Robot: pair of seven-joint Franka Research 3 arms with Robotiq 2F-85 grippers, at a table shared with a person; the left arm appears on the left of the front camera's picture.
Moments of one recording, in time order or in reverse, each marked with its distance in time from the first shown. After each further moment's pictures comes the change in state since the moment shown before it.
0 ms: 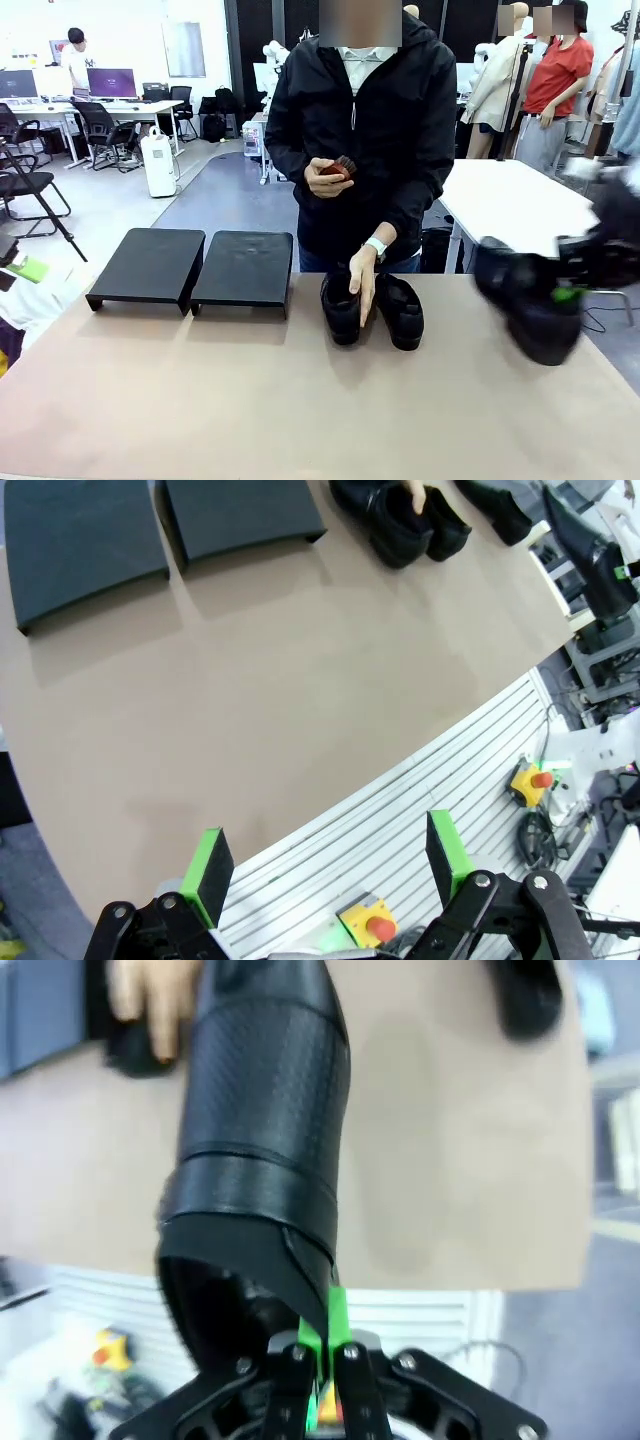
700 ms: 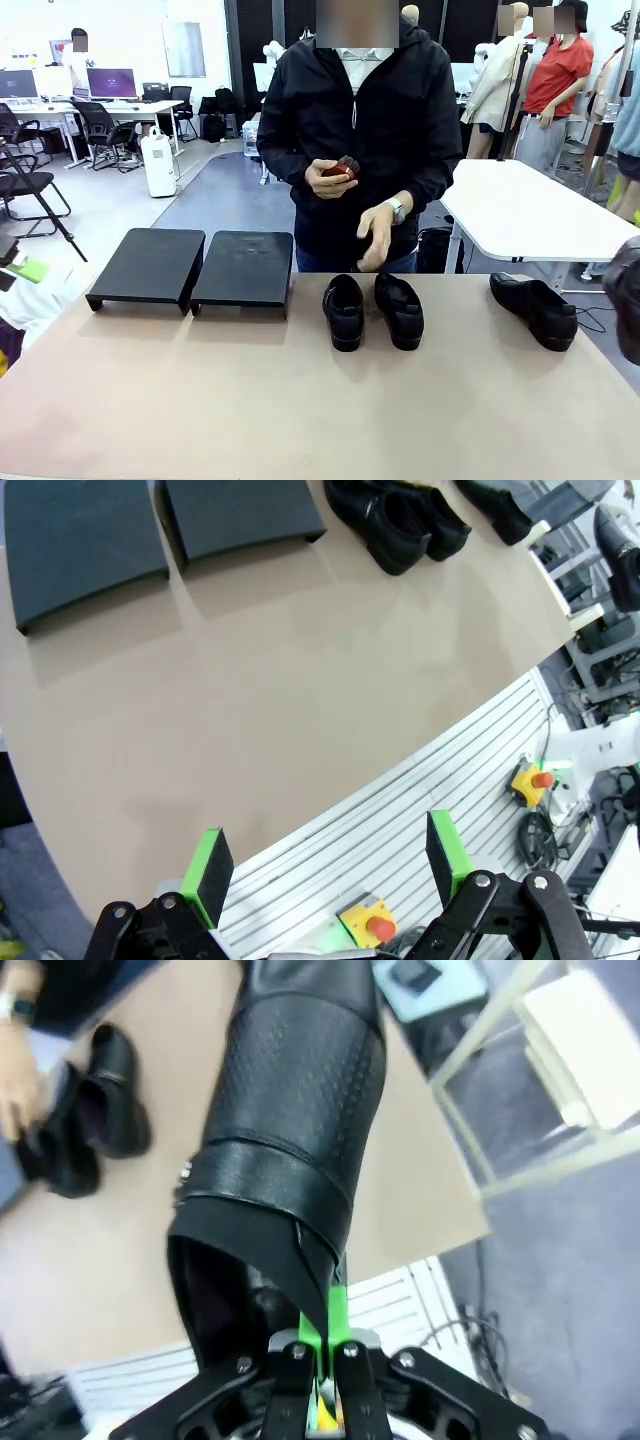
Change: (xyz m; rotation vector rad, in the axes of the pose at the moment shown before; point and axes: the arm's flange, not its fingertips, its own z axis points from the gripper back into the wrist) left arm 0.000 0.000 0.000 0.000 0.000 0.000; right arm -0.037 -0.079 0.045 -0.106 -0.170 -0.284
